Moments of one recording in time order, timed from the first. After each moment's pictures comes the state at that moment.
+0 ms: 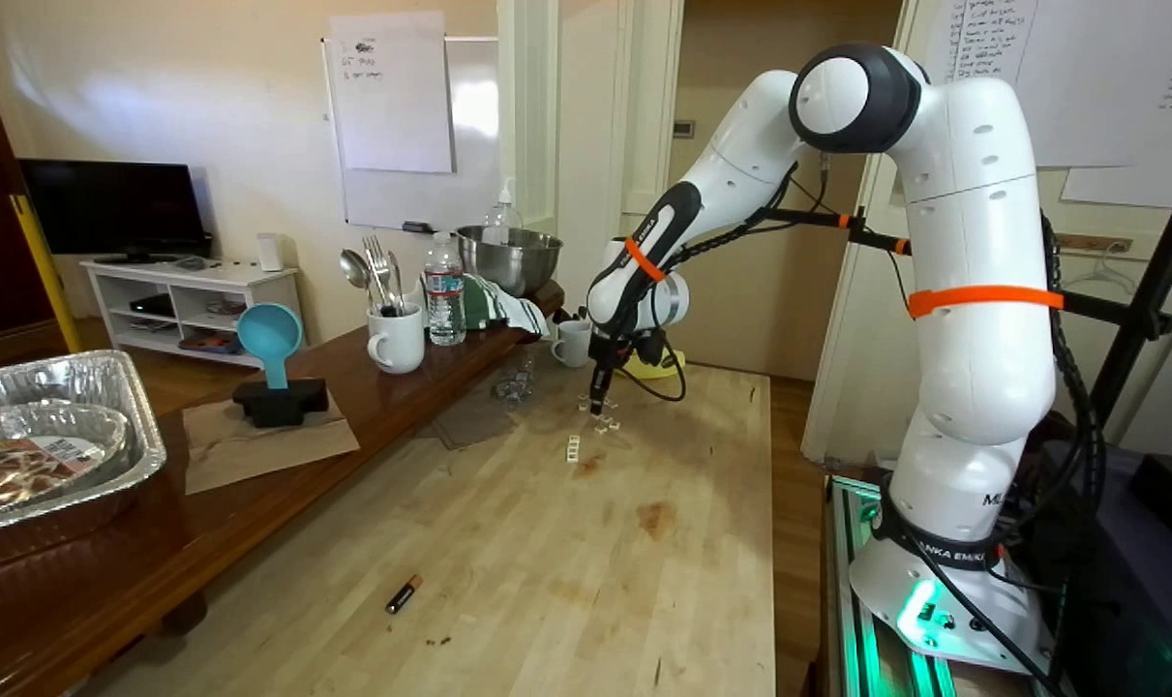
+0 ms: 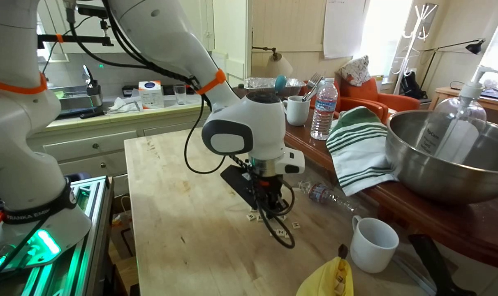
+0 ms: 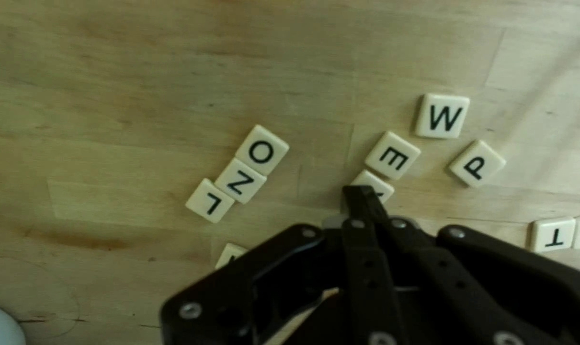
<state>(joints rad) -0.33 0.35 -0.04 -2.26 0.15 2.74 -0.70</state>
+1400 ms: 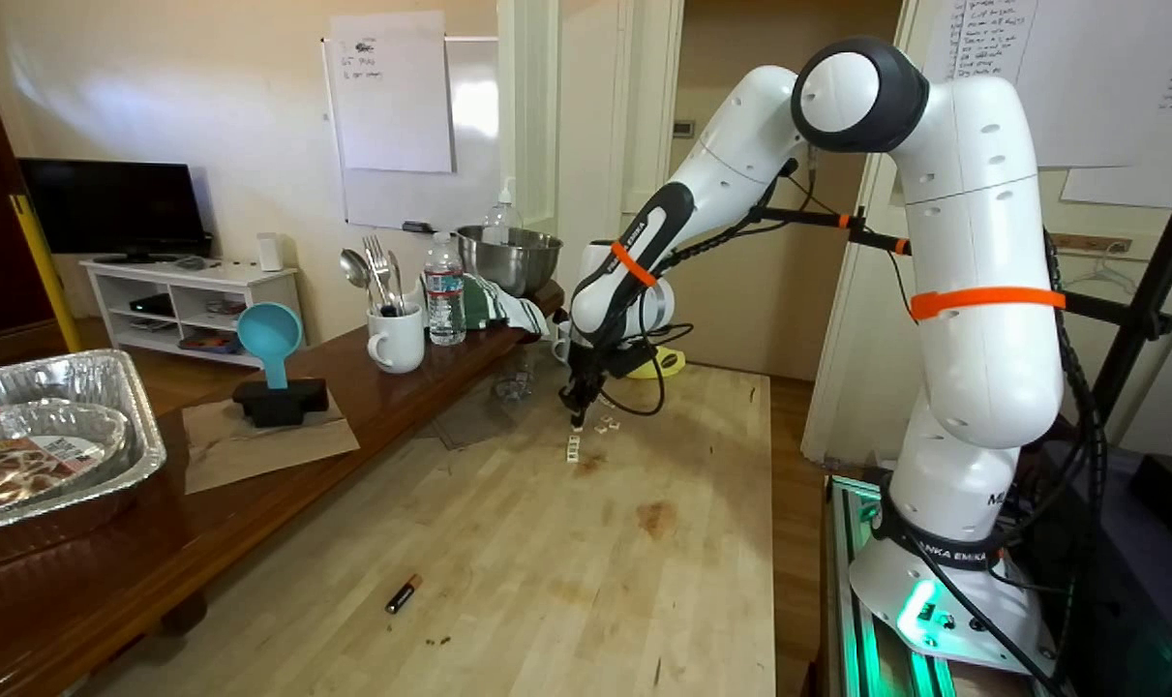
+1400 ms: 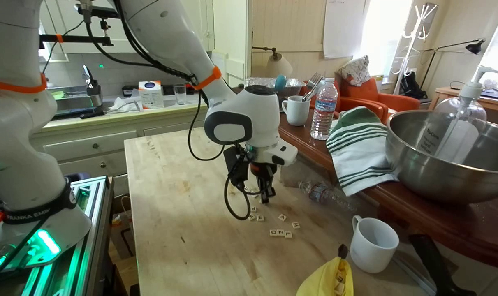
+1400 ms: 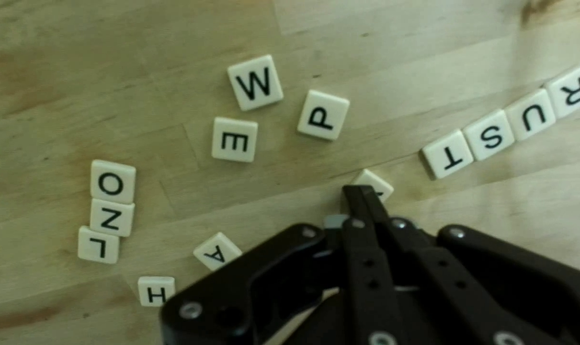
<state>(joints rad) -0.23 0.34 -0.03 -2.26 0.14 2.73 -0.21</state>
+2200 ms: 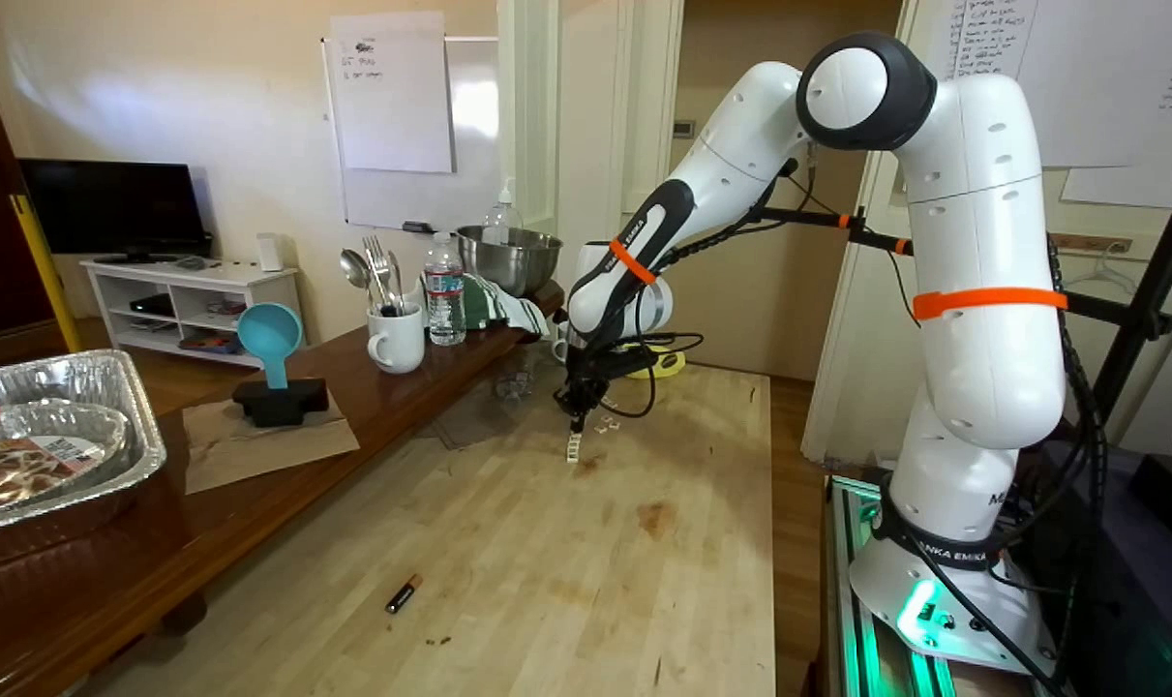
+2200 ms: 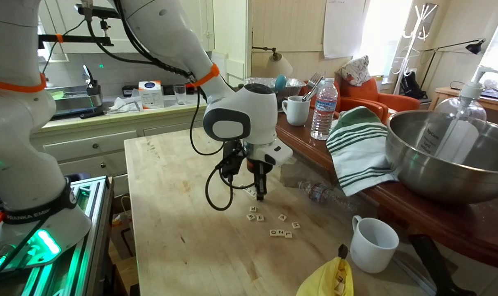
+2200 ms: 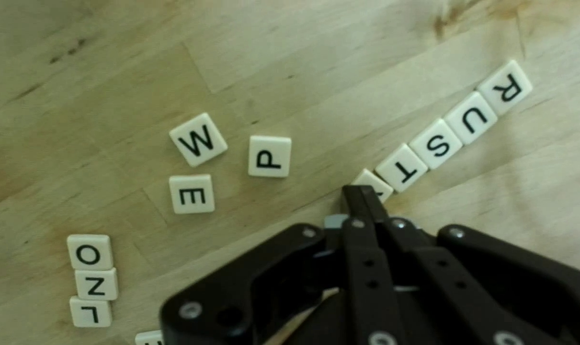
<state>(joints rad) -0.20 0.33 -0.04 -2.27 0.16 2.69 -0.02</state>
